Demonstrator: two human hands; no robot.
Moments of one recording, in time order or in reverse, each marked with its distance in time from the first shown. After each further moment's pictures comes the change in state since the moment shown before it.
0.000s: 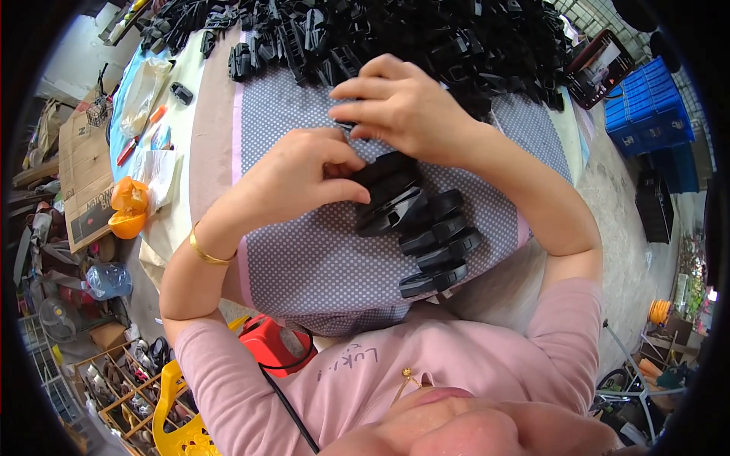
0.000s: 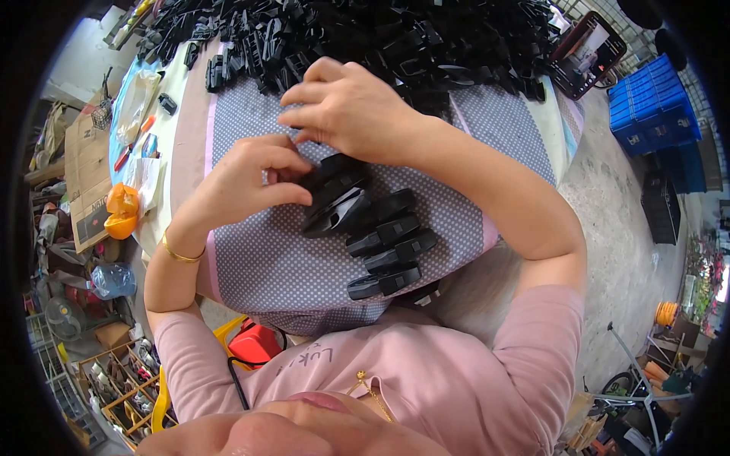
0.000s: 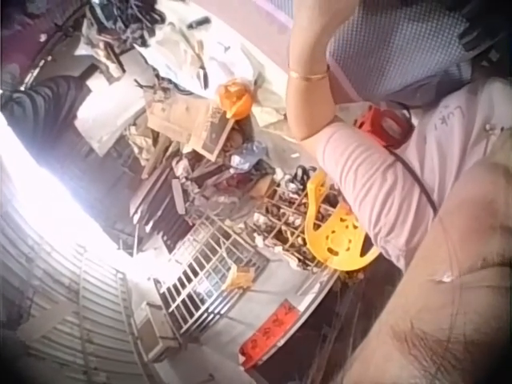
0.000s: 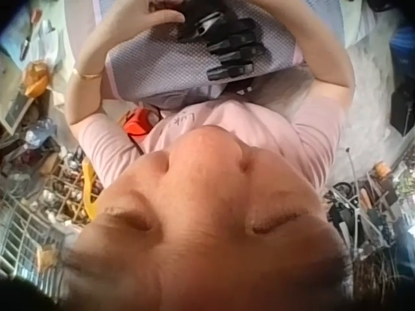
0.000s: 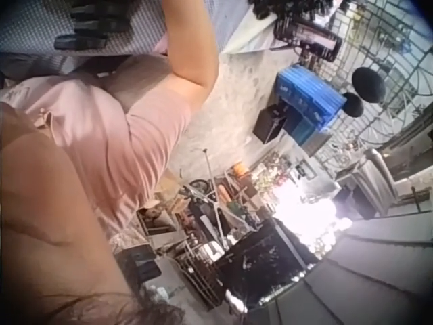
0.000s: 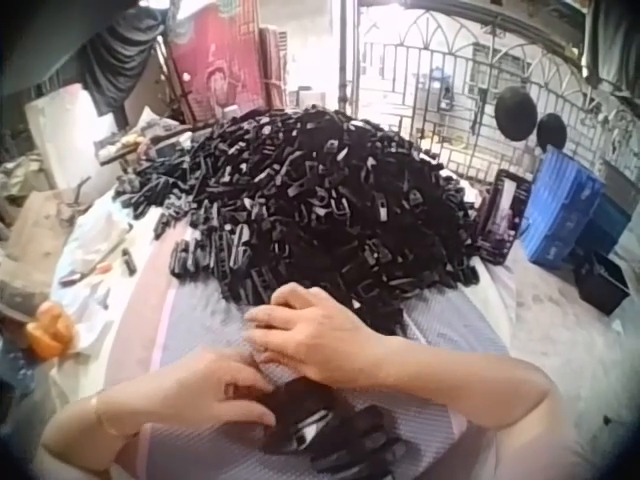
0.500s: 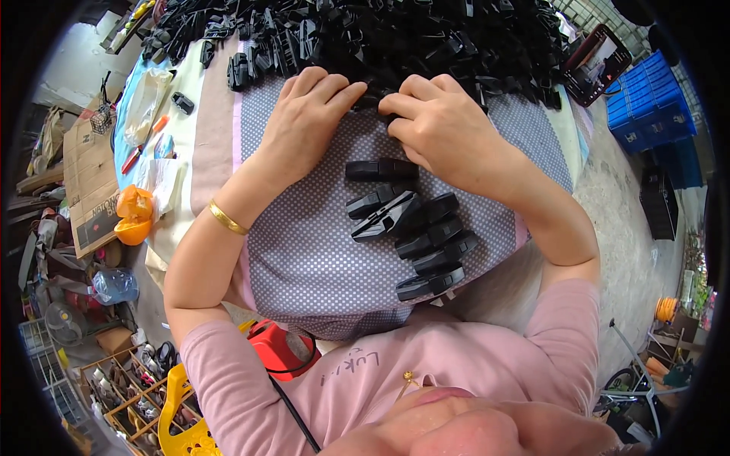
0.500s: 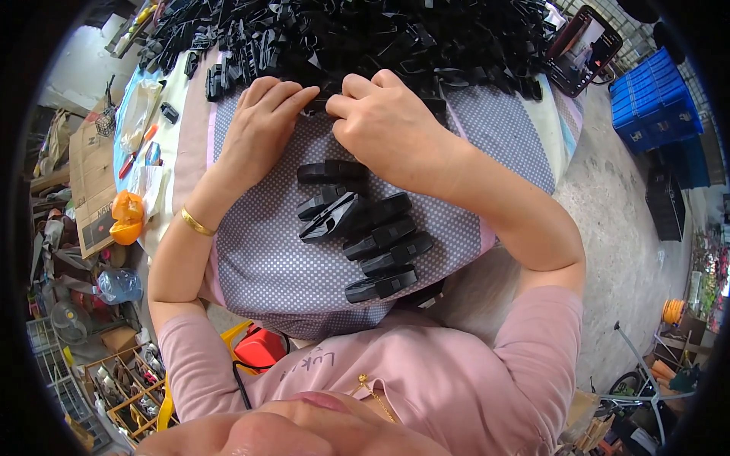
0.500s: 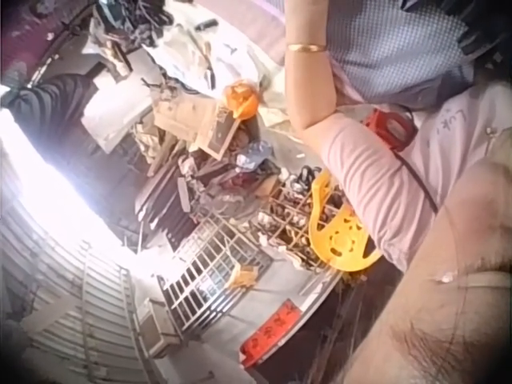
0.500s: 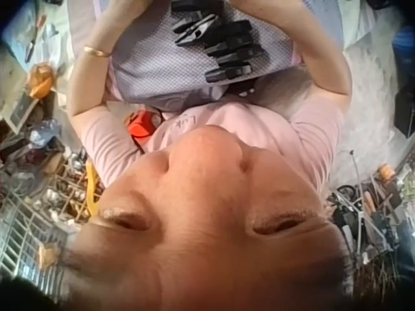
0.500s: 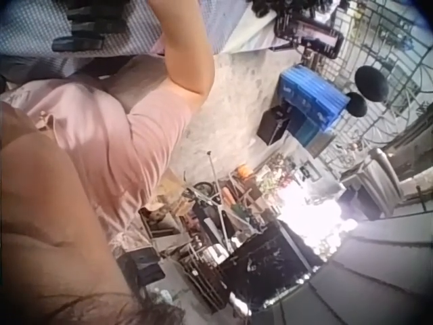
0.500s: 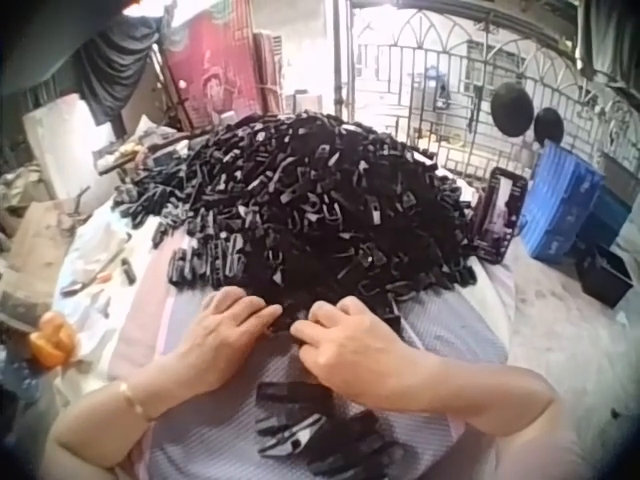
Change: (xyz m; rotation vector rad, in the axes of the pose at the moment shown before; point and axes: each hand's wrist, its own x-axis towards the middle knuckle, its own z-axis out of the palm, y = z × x) left_hand 0.039 -0.045 0.008 0.753 0.397 0.238; right_hand -0.019 -0.017 -0.042 -0.233 -0.308 0.111
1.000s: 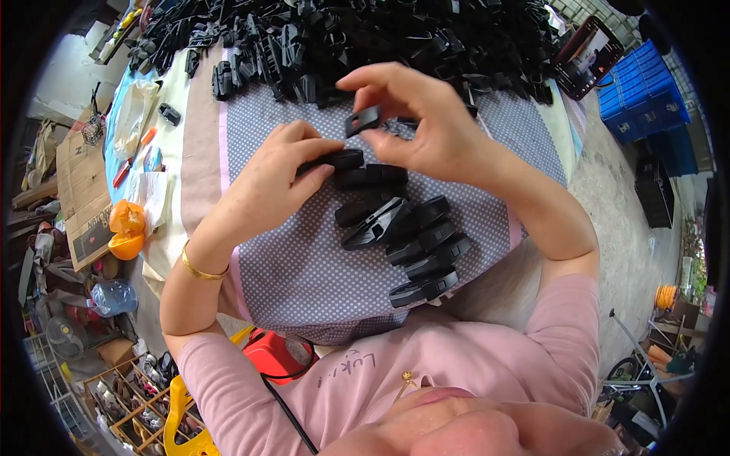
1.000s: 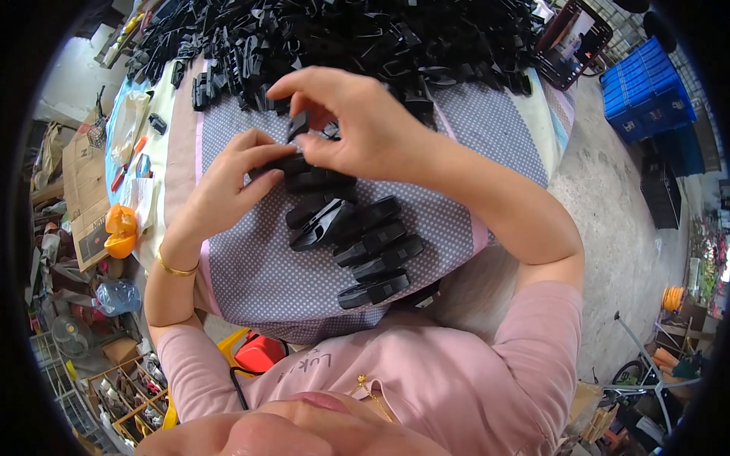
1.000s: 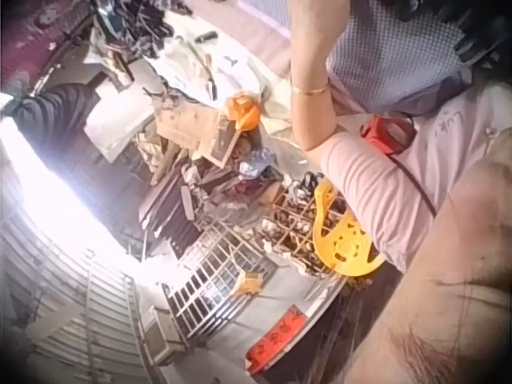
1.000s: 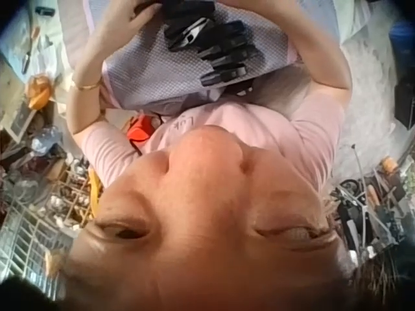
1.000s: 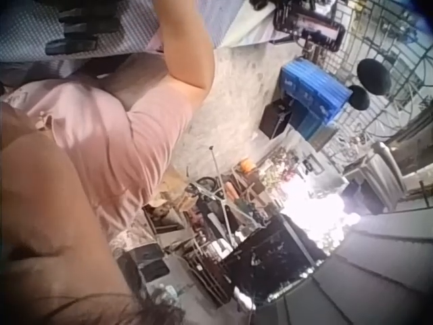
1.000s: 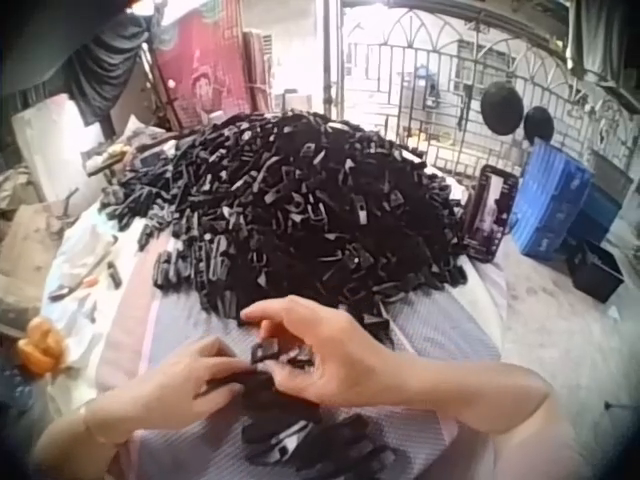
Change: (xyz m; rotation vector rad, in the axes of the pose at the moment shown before) left_hand -0.019 0.022 -0.046 -0.580 -0.377 -0.350; right_hand 0.009 -0.001 0.006 0.993 0.290 0.234
